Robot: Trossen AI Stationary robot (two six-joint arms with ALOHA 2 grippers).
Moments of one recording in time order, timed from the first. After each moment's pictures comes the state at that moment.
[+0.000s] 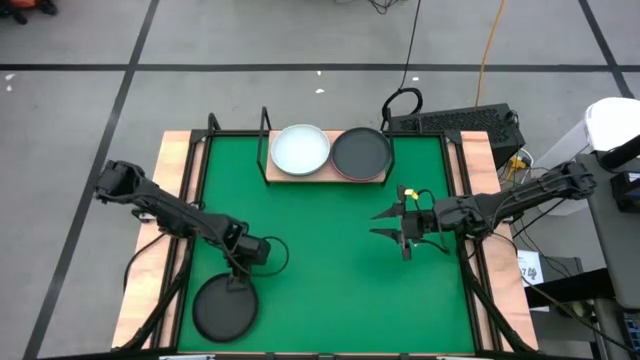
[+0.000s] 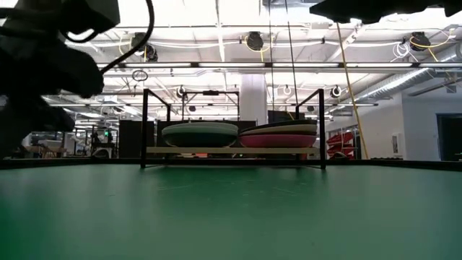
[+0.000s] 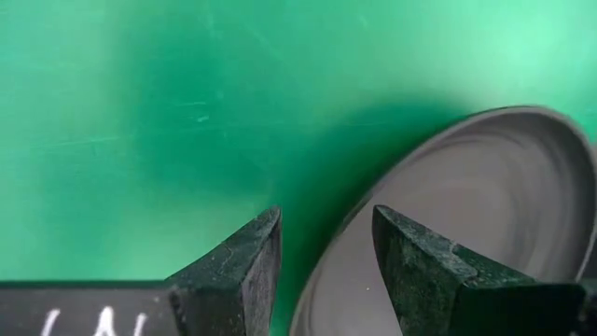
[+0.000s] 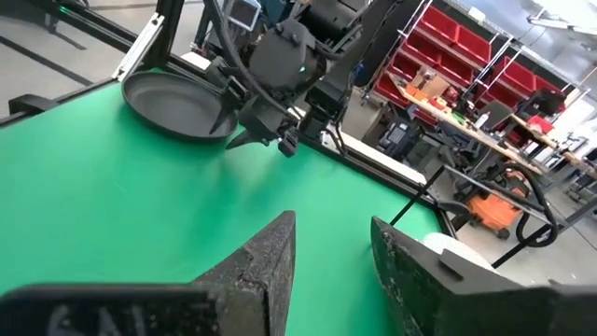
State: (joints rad) left arm -0.35 1.43 0.70 -0.60 0.39 -0.51; right arm 0.27 0.90 0.51 0.20 0.24 -0.40
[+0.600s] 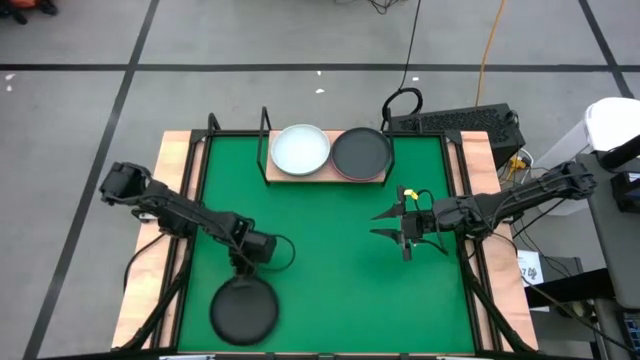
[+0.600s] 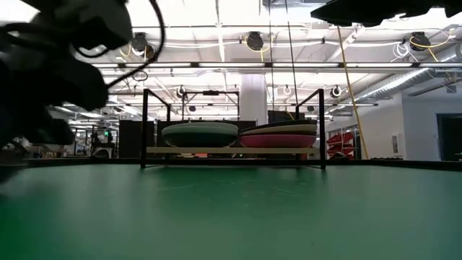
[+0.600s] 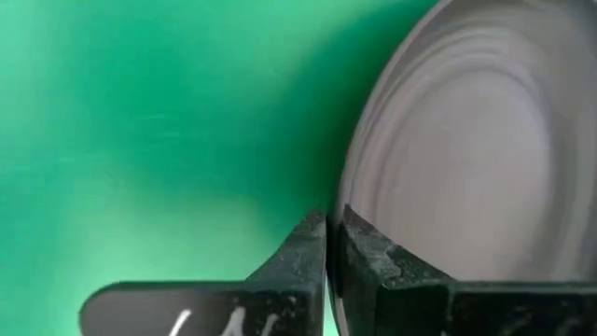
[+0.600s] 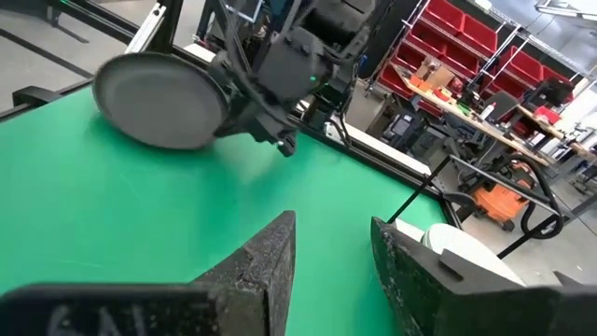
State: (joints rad) left arm -0.30 1.50 0.70 -0.54 0.51 -0.48; right arm 0.27 0.90 0.51 0.18 0.24 -0.39
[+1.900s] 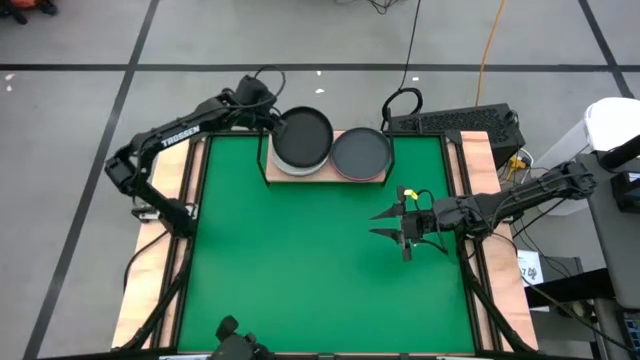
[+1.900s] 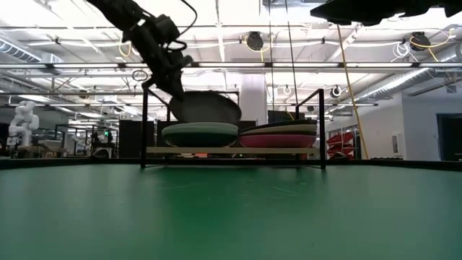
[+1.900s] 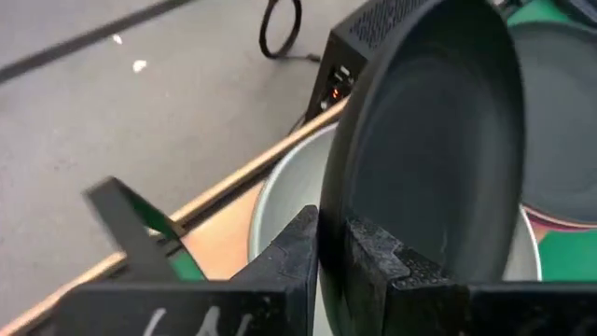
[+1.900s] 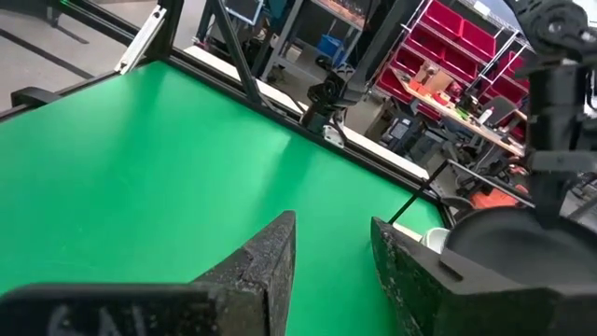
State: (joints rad) left arm 0.78 1.53 1.28 -0.54 0.07 -0.16; right arm 0.27 0.90 0.51 0.19 0.24 -0.40
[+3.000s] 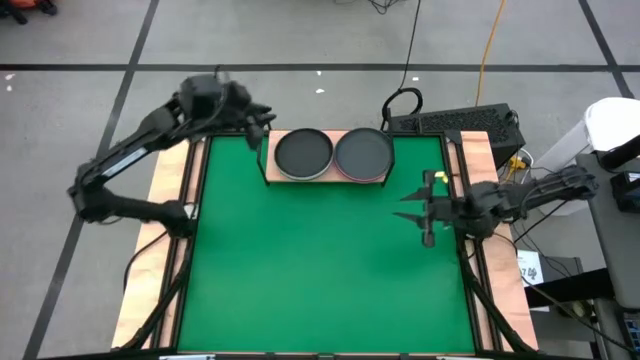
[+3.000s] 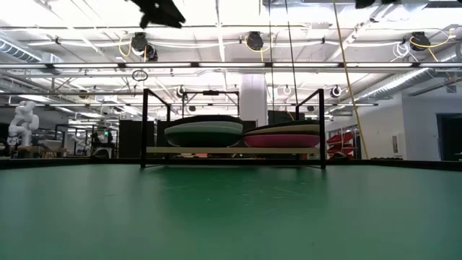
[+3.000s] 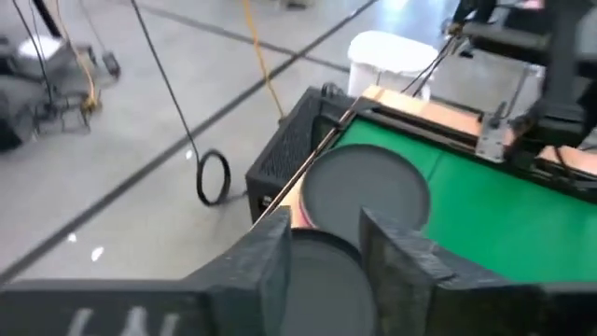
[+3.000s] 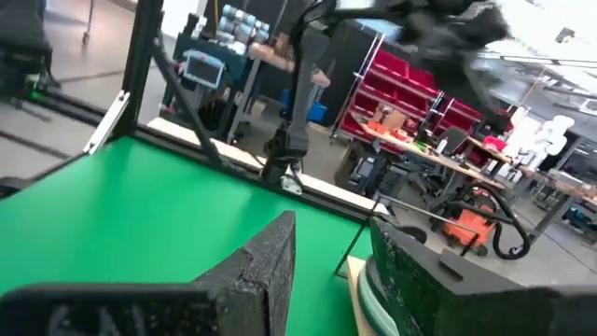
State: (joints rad) left arm 0.62 1.22 1.40 -0.59 0.13 0.02; right arm 0.27 0.62 0.51 0.09 0.29 -0.38
